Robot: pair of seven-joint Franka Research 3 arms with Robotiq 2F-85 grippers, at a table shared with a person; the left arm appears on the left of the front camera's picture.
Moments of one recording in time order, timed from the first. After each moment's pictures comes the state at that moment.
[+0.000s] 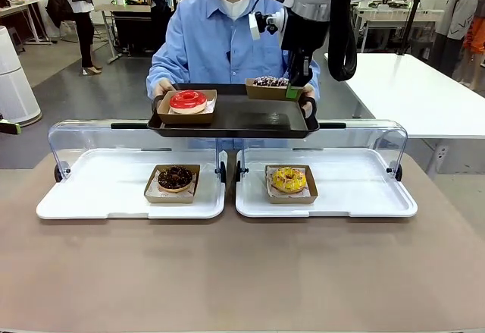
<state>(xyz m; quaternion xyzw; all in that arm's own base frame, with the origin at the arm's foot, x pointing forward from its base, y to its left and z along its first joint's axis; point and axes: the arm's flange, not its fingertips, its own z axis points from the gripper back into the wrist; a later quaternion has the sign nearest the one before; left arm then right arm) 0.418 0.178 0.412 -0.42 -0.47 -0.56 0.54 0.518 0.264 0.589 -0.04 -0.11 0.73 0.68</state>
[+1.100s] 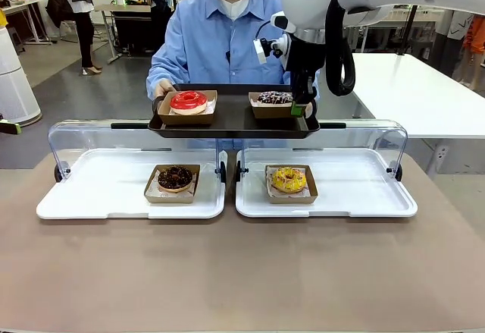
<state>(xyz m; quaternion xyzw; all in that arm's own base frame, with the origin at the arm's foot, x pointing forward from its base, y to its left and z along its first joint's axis) 0.418 0.178 0.412 -0.42 -0.47 -0.56 0.54 0.540 0.253 0.547 -0.03 -0.08 0.74 0.66</state>
